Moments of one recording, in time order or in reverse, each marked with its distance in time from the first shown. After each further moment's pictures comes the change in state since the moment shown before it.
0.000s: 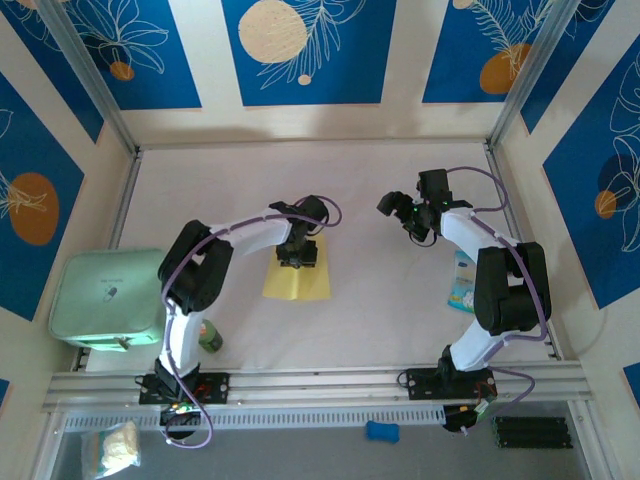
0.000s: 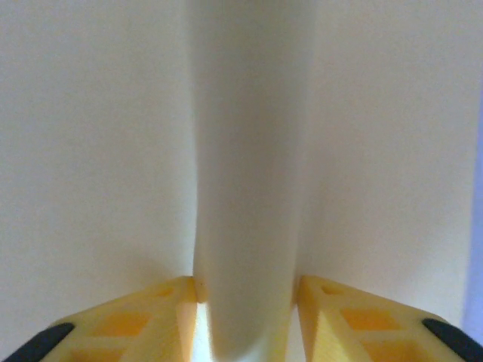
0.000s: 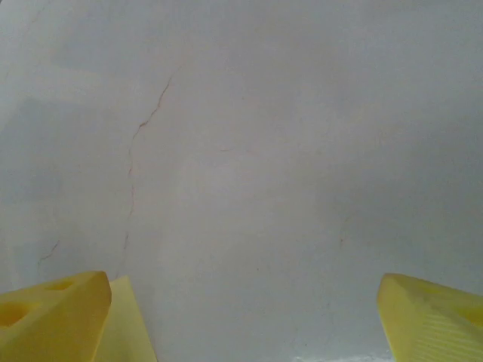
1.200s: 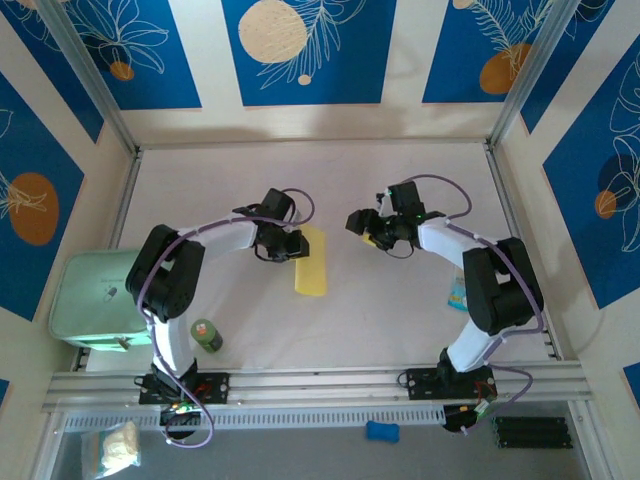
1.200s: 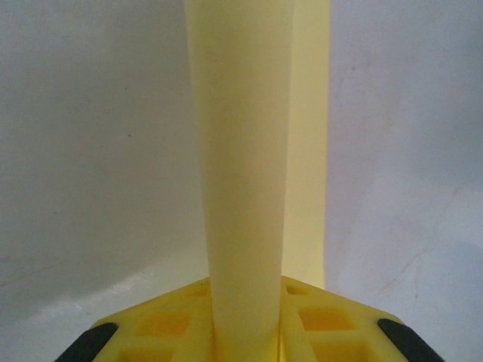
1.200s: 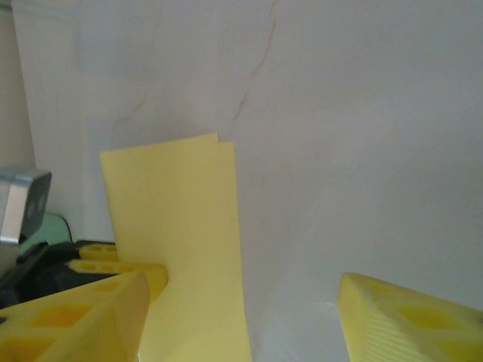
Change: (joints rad) left arm 0.153 -0.146 -0.253 0.361 0.368 0.045; right arm 0.197 0.035 -0.079 0.151 -0.246 -0.009
